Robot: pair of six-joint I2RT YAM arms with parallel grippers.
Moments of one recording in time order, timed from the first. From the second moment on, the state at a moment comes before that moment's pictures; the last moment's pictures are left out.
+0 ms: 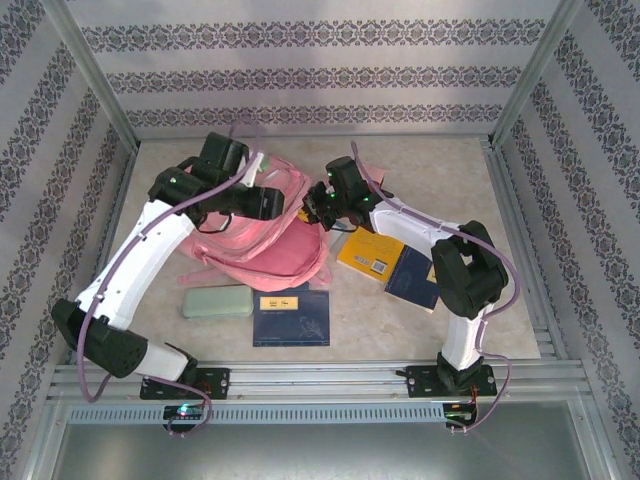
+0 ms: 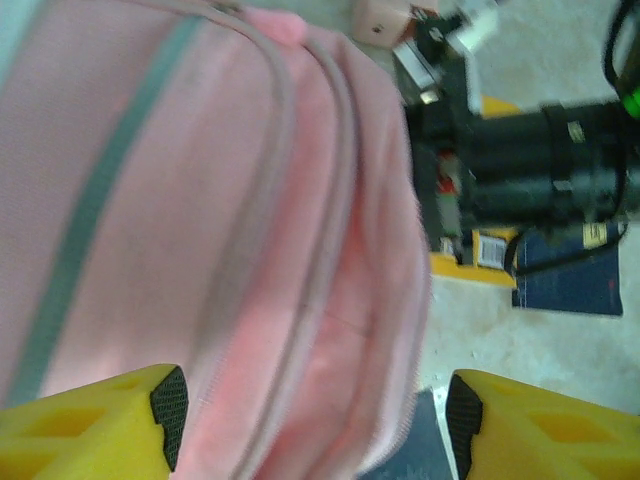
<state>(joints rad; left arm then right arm) -0.45 1.44 1.61 -1.07 0.14 -0.23 0.57 1.86 1.35 -0.15 -0.48 1.46</state>
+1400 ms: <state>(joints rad) -0.71 1.48 1.69 -1.08 -0.72 0.05 0.63 1.75 1.21 -0.17 -0.39 1.34</state>
